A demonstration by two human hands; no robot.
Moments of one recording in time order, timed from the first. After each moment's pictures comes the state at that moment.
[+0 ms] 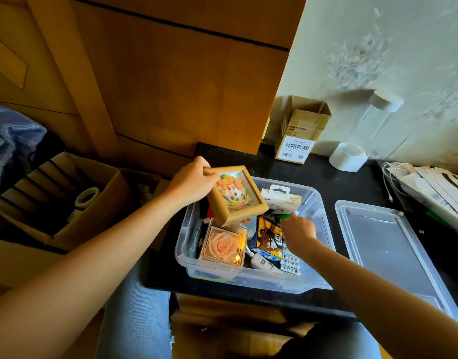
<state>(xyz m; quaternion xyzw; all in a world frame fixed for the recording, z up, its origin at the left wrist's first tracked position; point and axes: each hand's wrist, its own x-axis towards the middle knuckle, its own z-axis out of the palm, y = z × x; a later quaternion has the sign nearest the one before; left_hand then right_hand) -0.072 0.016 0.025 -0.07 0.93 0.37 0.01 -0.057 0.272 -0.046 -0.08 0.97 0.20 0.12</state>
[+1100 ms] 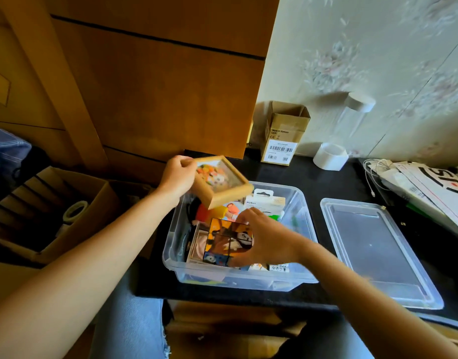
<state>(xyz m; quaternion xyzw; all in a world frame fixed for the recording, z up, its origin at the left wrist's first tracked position) -0.082 0.031 0.039 -0.17 0.78 0.60 -0.06 -0.004 0.237 0.040 -0.22 0.93 -0.22 0.21</state>
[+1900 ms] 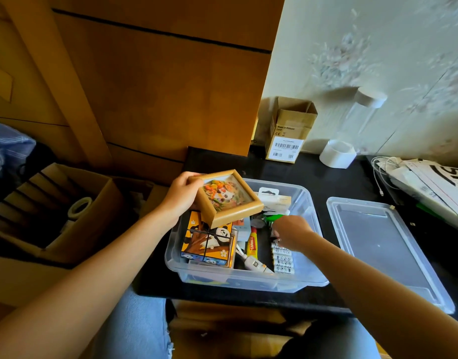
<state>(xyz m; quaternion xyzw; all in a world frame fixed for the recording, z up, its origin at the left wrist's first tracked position) -0.067 0.029 0.001 -0.13 0.75 0.65 0.01 -0.068 0.287 -0.041 -0.18 0.95 0.19 0.18</state>
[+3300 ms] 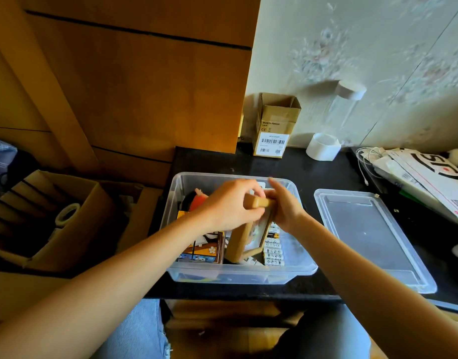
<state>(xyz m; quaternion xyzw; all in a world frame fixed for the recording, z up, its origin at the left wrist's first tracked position) -0.033 0.111 0.040 0.26 0.87 0.43 0.03 -0.068 0.281 -0.008 0.13 0.65 -0.72 0.21</state>
